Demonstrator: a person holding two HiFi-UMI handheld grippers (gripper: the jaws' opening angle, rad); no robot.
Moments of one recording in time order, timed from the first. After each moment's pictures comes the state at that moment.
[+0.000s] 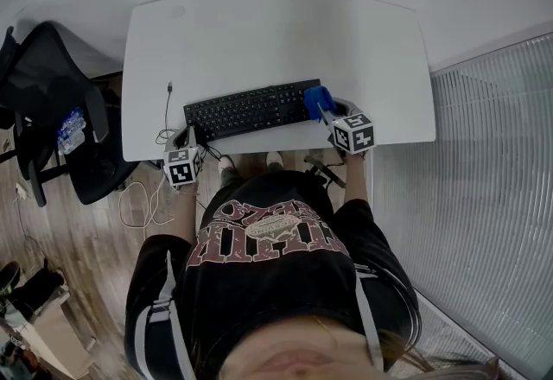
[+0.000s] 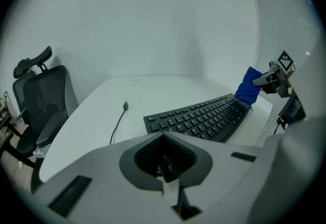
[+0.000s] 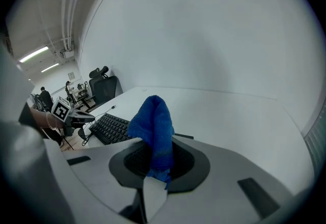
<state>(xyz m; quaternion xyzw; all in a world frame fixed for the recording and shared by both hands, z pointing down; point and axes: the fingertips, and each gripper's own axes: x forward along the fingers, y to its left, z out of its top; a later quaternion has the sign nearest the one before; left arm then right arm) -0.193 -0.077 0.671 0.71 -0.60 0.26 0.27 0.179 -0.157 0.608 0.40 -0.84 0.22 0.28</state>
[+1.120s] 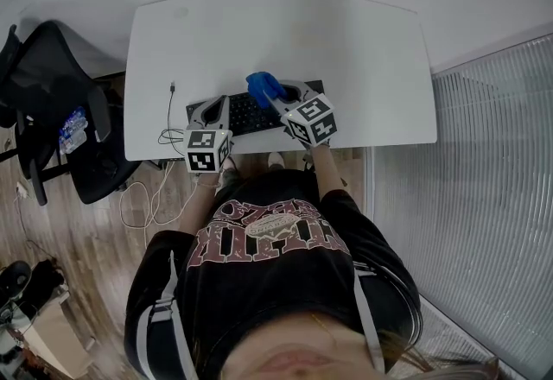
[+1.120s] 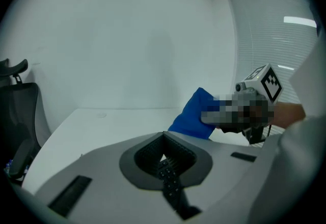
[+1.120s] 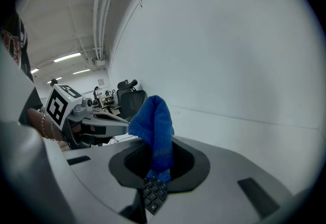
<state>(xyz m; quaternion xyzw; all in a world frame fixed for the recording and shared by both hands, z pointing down) -0.081 -0.143 0.547 0.80 -0.54 0.15 0.20 0.013 -0.169 0.538 0.28 -0.93 0.15 0.20</state>
